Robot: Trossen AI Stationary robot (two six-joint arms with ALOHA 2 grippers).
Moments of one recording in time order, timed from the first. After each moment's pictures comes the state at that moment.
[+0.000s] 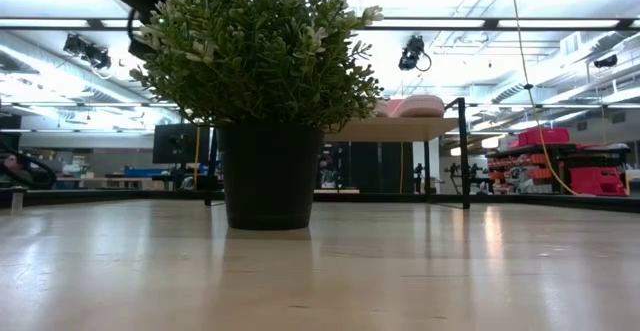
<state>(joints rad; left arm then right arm) -0.33 1.49 0.81 0.00 -1.31 -2.27 -0.04 1.67 2.30 -1.25 -0.14 -0.18</state>
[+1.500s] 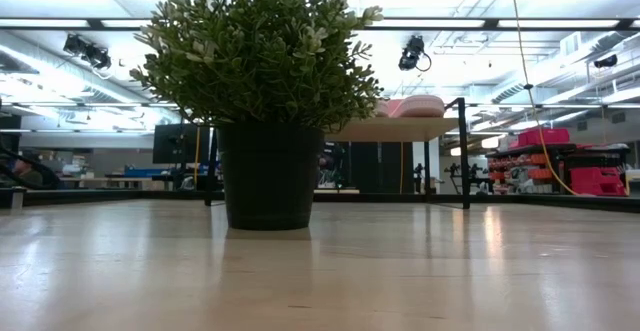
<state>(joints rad) -0.29 0.96 0.81 0.21 -0.58 -0.37 0.25 1.64 2.30 -1.56 0.44 0.49</state>
